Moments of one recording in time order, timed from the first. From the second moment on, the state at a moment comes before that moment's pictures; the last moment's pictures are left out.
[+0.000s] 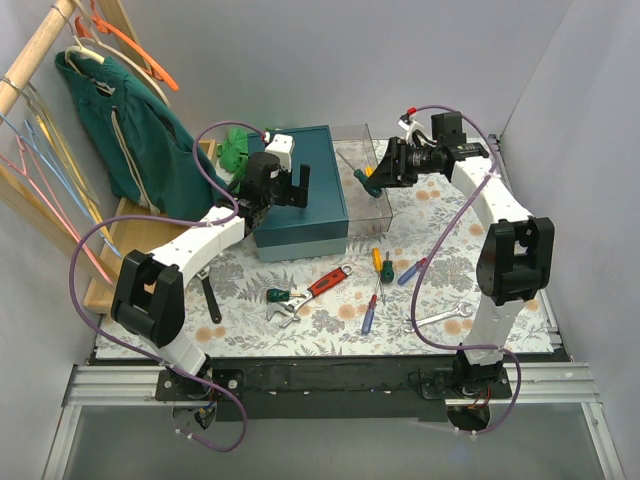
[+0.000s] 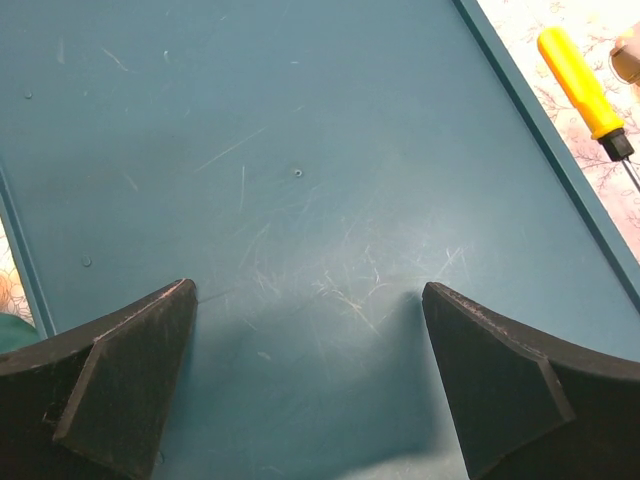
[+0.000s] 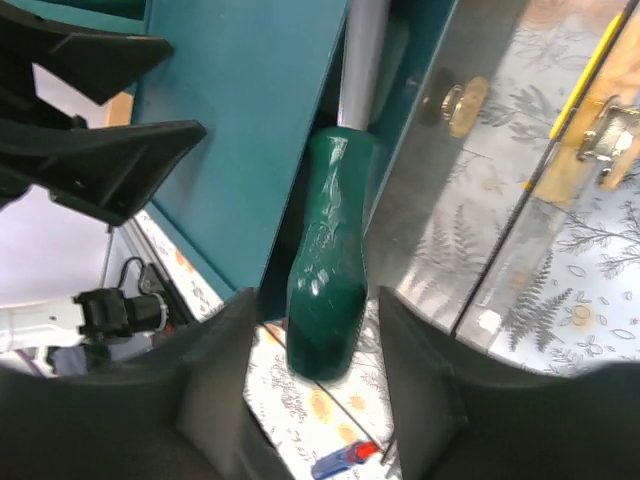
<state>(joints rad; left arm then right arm) -0.48 1.62 1.22 -0.06 -0.14 -0.14 0.18 1.86 1.65 -0.57 -0.87 0.26</state>
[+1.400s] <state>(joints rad) -0.46 1.61 1.22 -0.03 -0.15 -0.06 0.21 1.65 1.03 -0.96 -0.51 -1.74</state>
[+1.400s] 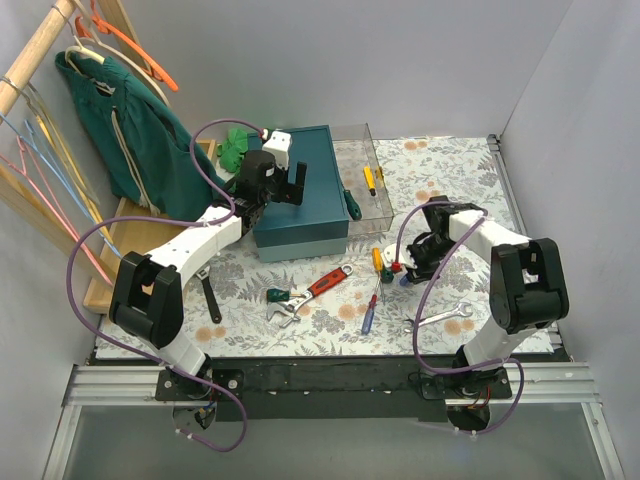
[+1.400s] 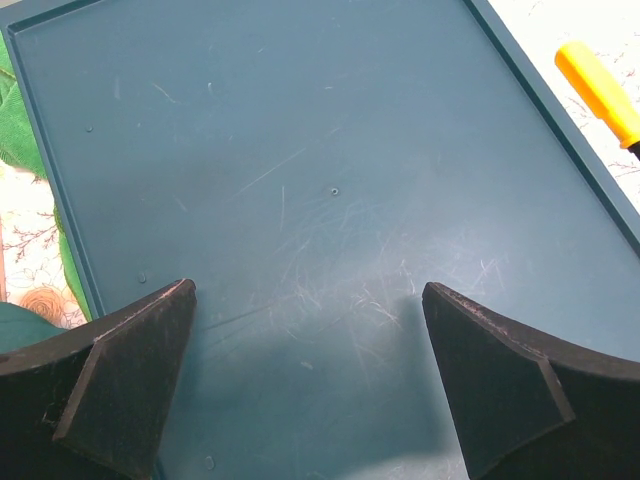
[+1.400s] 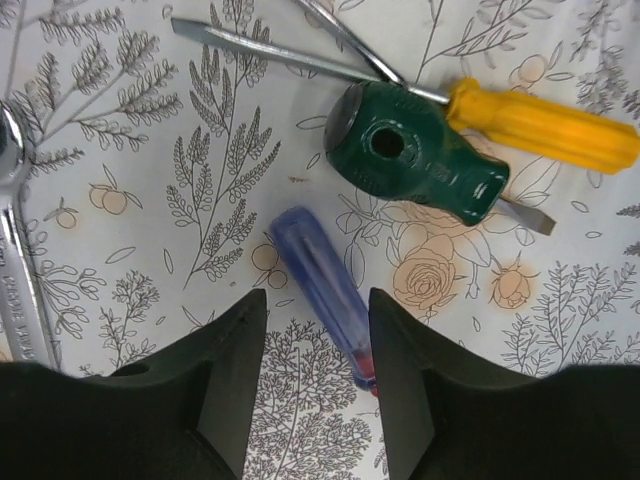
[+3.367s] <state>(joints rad) -0.46 1.62 1.21 -0.03 -0.17 -0.01 0.08 1.67 1.62 -0.66 -0.99 -0.40</state>
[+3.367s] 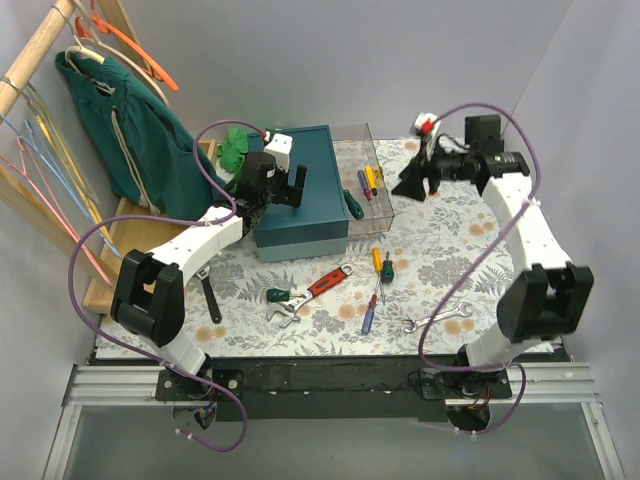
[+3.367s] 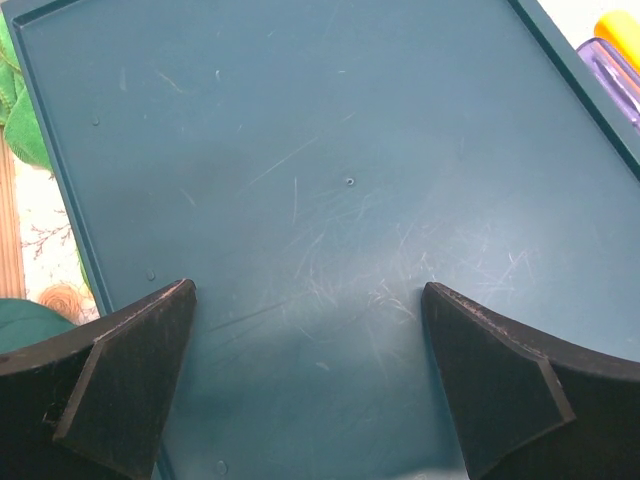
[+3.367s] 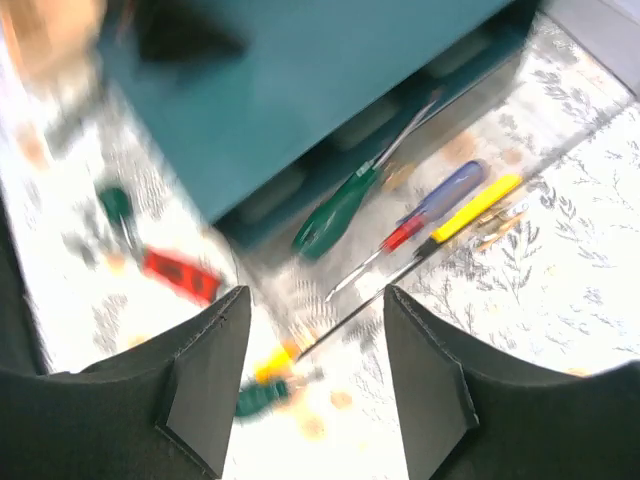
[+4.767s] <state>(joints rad) -0.41 1.37 1.09 -0.08 -0.11 -0.06 0.71 1.66 0.98 -0.95 -0.53 -1.96</state>
